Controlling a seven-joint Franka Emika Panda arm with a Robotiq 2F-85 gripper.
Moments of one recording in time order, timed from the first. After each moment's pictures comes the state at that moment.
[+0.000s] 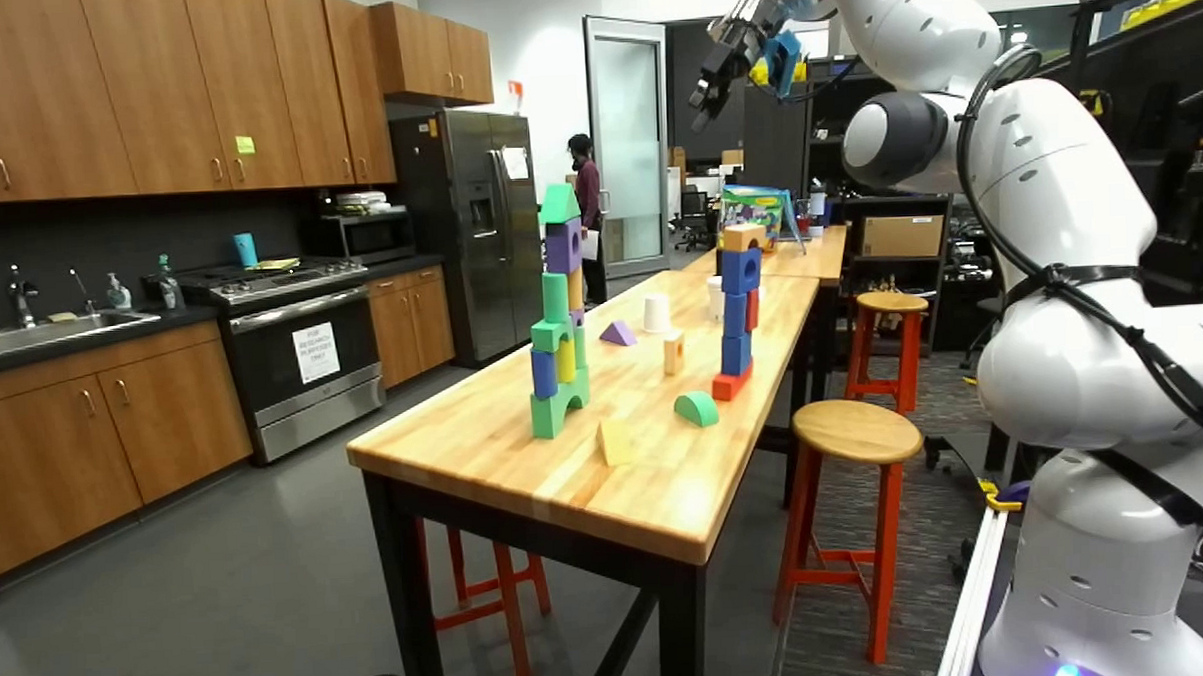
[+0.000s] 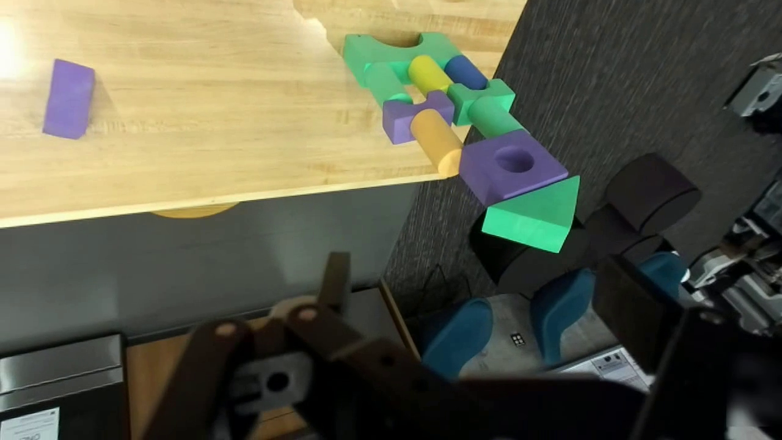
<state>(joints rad) -0.76 0.66 0.17 -0.37 0.64 1.06 -0.69</state>
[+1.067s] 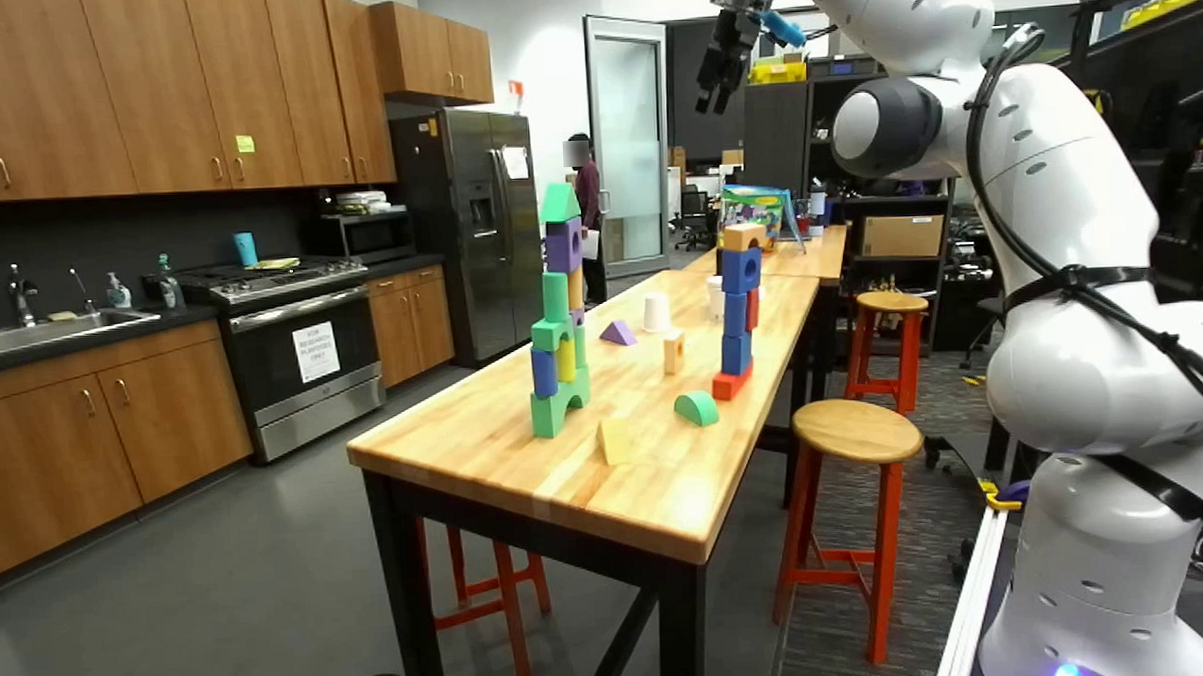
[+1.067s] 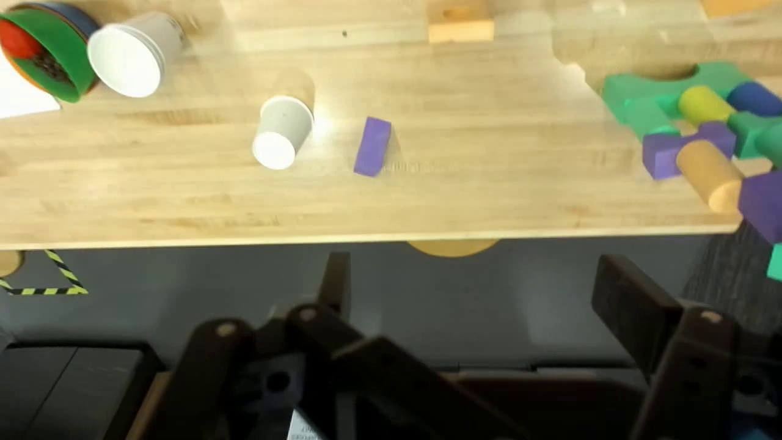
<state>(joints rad) -0.61 0.59 0.04 -0.35 0.17 1.28 -0.68</state>
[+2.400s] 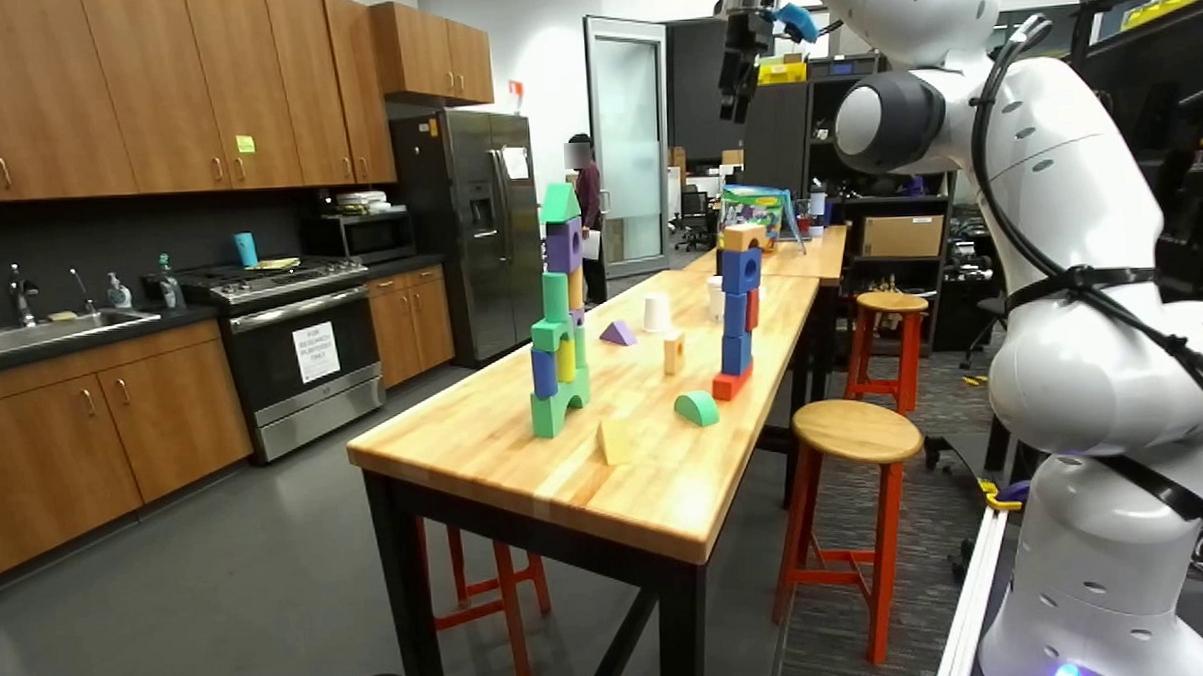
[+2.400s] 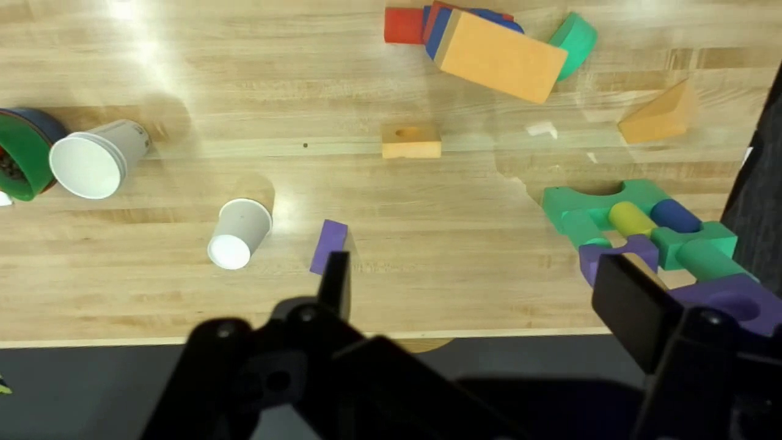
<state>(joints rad) -0.59 0.57 0.00 -0.37 0.13 1.08 -0.74</state>
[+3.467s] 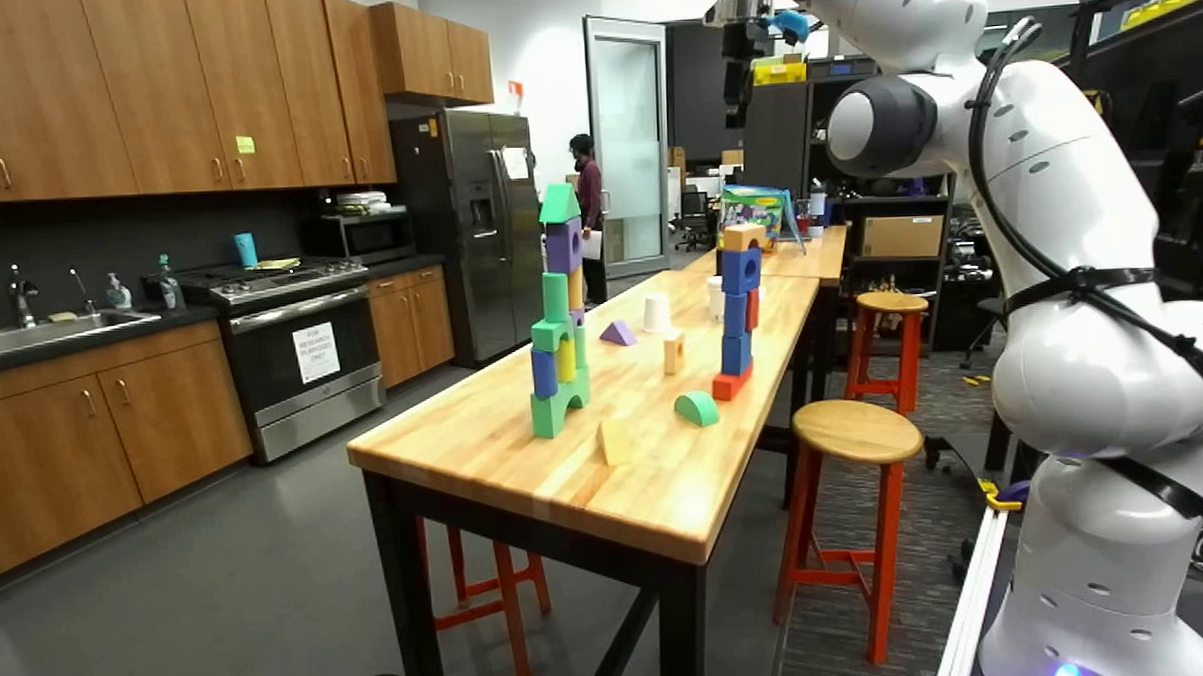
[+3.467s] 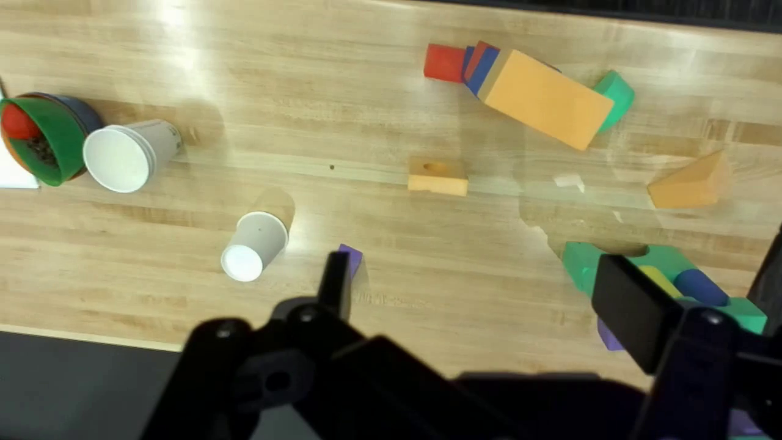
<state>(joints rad) -0.54 0.58 -0.04 -0.37 0.03 1.09 -0.88</state>
